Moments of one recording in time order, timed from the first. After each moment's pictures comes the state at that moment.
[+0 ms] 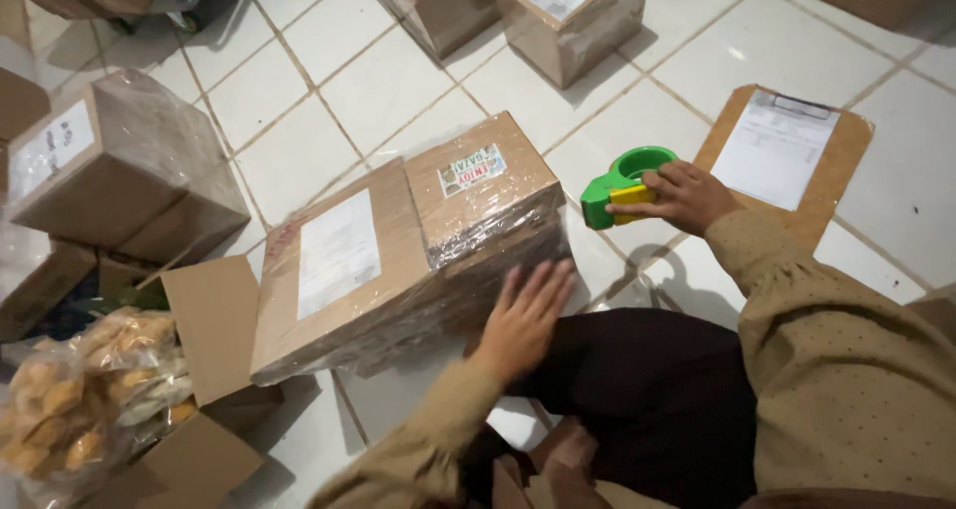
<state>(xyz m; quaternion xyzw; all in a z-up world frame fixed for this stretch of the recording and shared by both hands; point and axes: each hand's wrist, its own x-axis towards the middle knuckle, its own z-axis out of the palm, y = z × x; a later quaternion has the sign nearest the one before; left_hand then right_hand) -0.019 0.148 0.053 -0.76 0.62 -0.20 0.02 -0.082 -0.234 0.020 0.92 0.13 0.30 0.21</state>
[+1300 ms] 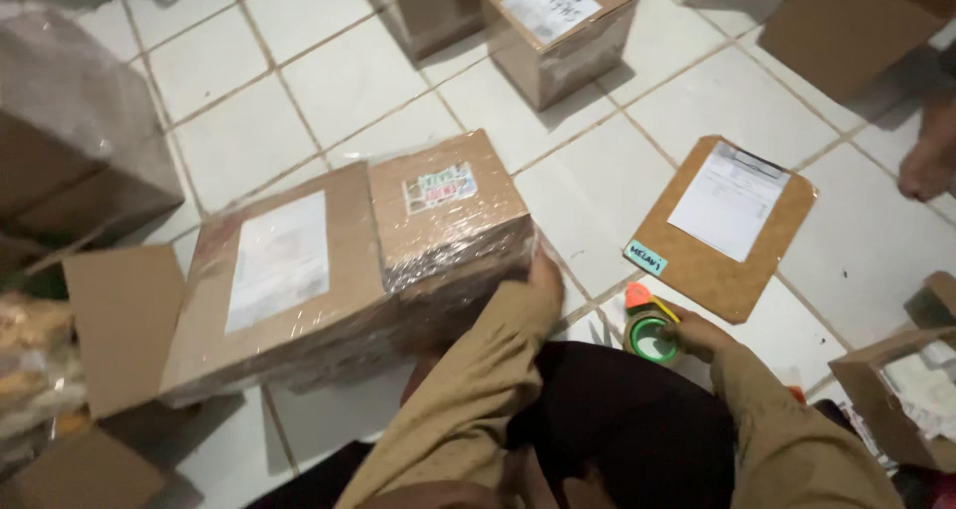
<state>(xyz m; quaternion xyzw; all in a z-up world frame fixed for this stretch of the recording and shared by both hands) 0.017 -0.039 0.017 -0.67 0.55 0.03 0.49 -0.198 -0.270 -0.149 0.64 -0.40 -0.17 -0.63</state>
